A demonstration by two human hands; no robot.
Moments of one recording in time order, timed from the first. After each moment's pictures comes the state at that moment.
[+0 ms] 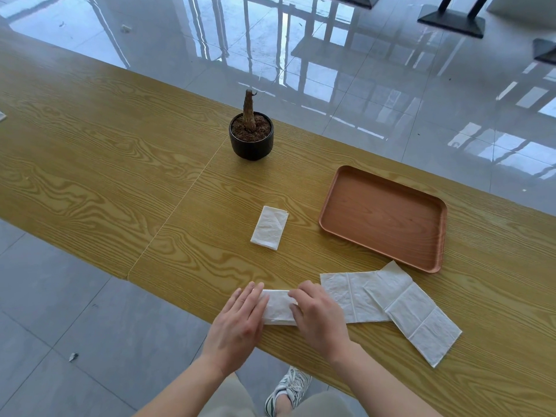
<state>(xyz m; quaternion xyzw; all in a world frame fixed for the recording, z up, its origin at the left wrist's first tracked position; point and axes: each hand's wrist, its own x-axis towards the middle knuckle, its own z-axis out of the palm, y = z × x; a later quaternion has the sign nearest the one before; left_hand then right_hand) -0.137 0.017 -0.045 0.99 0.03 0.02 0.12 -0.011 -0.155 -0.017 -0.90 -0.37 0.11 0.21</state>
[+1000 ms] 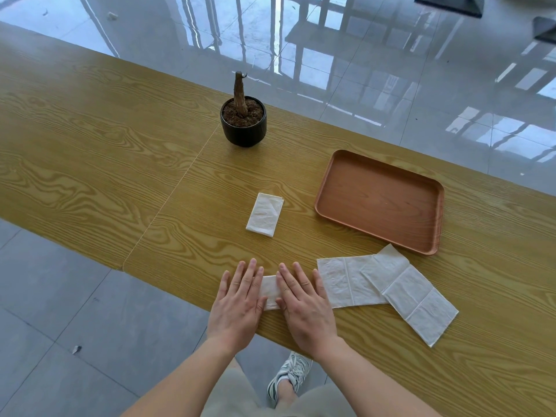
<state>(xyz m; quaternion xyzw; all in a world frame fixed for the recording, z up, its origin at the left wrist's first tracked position) -0.122 0.010 -0.053 0.98 0.12 -0.10 0.10 -0.034 -0.156 -0.054 -0.91 -0.40 0.12 0.08</state>
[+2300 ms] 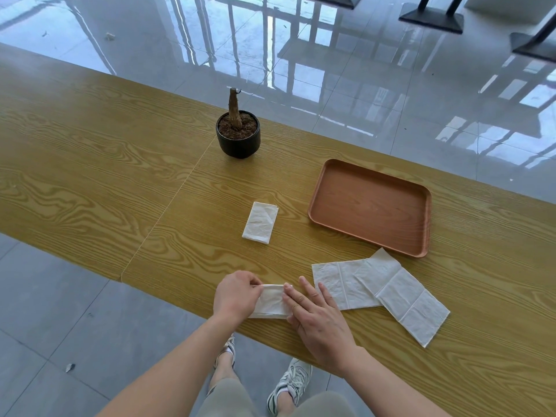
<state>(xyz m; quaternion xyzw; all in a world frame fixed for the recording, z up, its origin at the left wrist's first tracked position) -0.072 0.022 -0.014 0.88 0.31 -0.12 0.33 -0.030 -0.195 -0.044 -0.88 -0.44 0.12 0.08</state>
